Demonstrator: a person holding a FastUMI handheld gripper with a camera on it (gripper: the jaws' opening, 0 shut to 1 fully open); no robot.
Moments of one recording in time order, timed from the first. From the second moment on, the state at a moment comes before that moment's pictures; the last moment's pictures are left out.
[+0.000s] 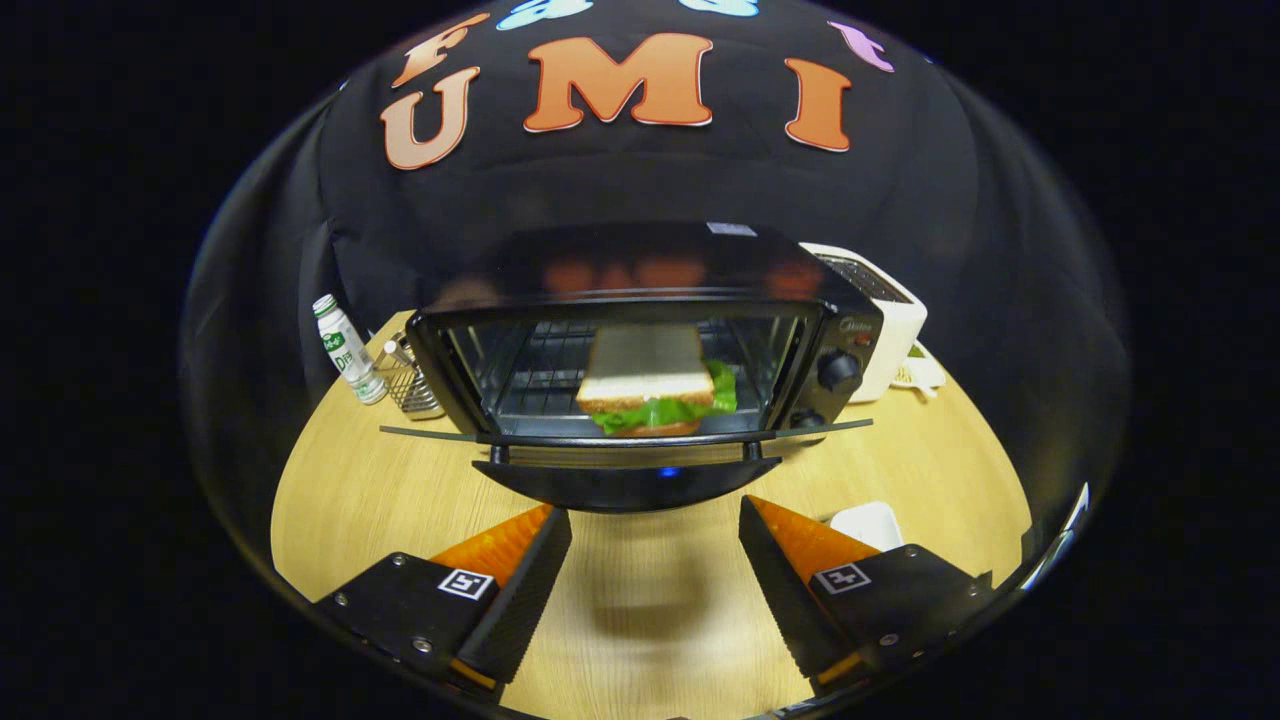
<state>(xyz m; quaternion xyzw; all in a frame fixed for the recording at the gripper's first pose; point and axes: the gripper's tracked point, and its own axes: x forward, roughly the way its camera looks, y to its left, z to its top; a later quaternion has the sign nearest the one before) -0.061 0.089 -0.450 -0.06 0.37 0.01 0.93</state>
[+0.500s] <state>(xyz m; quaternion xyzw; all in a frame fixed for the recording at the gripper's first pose) -0.006 0.084 -0.430 0.01 0.33 0.00 0.94</state>
